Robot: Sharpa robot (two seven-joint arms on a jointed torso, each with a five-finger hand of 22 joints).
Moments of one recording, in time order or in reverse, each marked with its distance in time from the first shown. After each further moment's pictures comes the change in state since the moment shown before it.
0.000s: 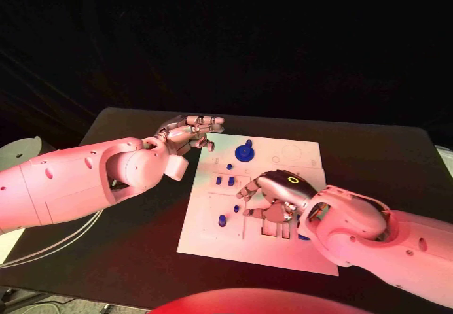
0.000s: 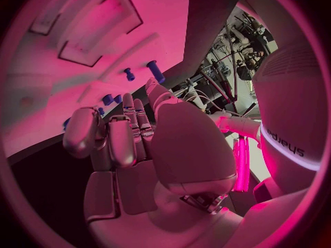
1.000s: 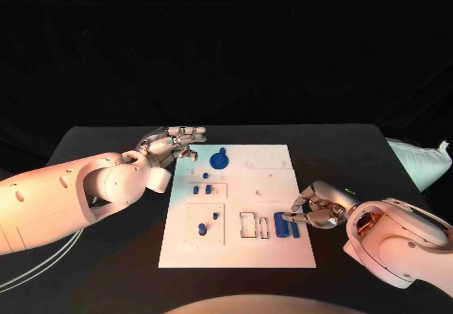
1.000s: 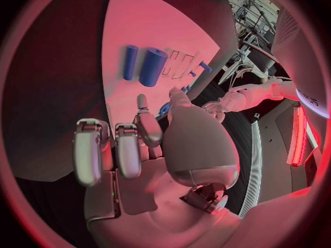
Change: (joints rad) left arm -0.010 0.001 -0.005 0.000 -0.001 0.010 0.000; left_hand 0.000 0.000 0.000 0.000 0.000 -0.003 -0.003 0.000 0.000 -0.004 -0.004 0.006 0.001 -0.007 0.000 0.000 -0.008 0.000 -0.004 0.004 0.000 -0.001; right arm -0.023 -0.309 -0.016 0.168 0.231 -0.061 -0.422; right_hand -0.198 0.026 -0.303 0.133 0.278 0.043 -0.055 0.126 0.121 0.371 -0.081 1.177 1.136 0.001 -0.069 0.180 0.152 -0.032 0.100 -0.078 0.168 0.222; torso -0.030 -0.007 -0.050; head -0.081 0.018
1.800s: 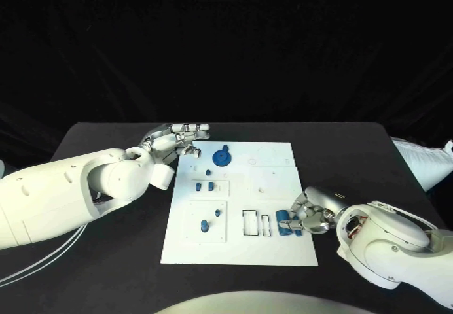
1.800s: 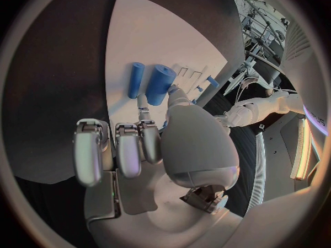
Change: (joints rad) left arm -0.001 -0.002 0.000 0.001 -0.001 0.007 0.000; left_hand 0.000 0.000 0.000 0.000 0.000 0.000 0.000 0.000 0.000 0.000 0.000 0.000 0.000 0.000 0.000 0.000 0.000 0.000 0.000 0.000 0.000 0.000; right arm -0.030 0.076 -0.001 -0.042 -0.071 0.072 -0.070; right_hand -0.003 0.003 -0.021 -0.002 -0.016 -0.011 -0.003 0.011 0.021 -0.008 0.003 0.045 0.083 0.000 0.000 0.000 0.000 0.000 0.000 0.000 0.005 0.000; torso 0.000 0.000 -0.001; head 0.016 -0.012
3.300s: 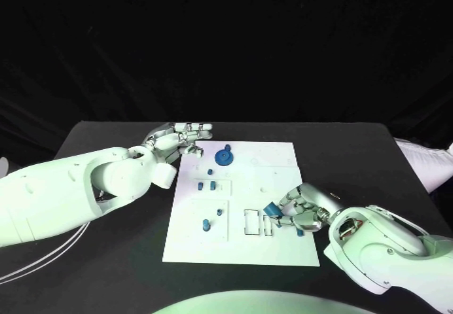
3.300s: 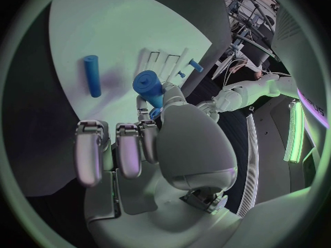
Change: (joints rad) left arm -0.001 -0.001 0.000 0.004 0.000 0.003 0.000; left_hand 0.000 0.000 -0.003 -0.003 0.000 0.000 0.000 0.000 0.000 -0.003 0.004 0.000 0.001 -0.004 0.004 -0.005 -0.004 0.000 0.000 0.000 -0.004 -0.001; right arm -0.021 0.043 0.010 0.020 0.083 -0.158 0.079; right_hand 0.111 0.079 0.013 -0.052 0.113 0.004 -0.015 0.051 0.045 -0.005 -0.016 0.005 -0.001 0.000 -0.007 0.008 0.000 0.000 0.007 -0.007 0.009 0.000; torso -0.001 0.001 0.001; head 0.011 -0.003
